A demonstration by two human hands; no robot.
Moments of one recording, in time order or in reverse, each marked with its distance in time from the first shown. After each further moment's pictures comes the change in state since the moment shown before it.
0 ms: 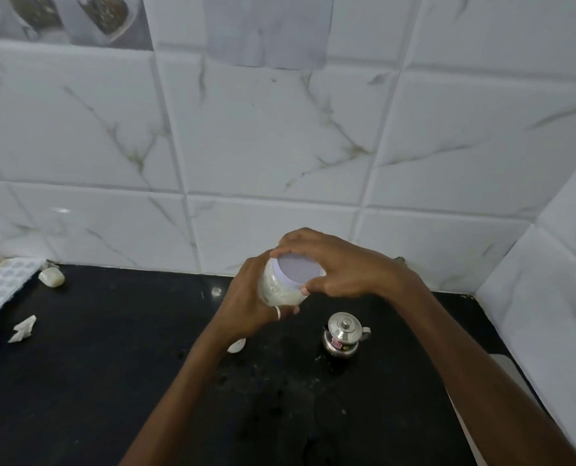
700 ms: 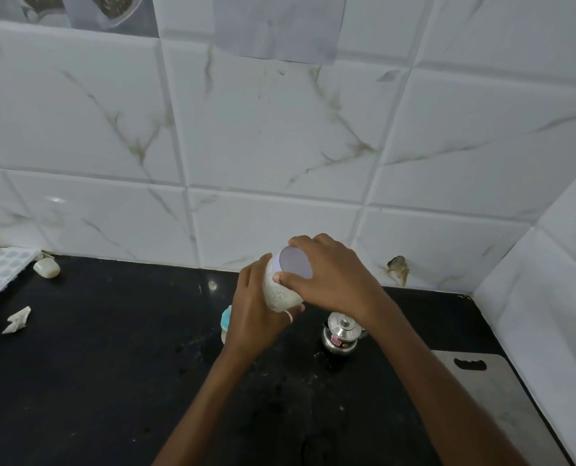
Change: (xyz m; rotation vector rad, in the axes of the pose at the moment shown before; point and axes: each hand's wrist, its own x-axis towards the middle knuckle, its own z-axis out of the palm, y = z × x) left_hand -0.023 -0.041 0.032 0.137 0.256 -0.165; right_hand 0.004 -0.026 0.038 -0.125 0.297 0.347
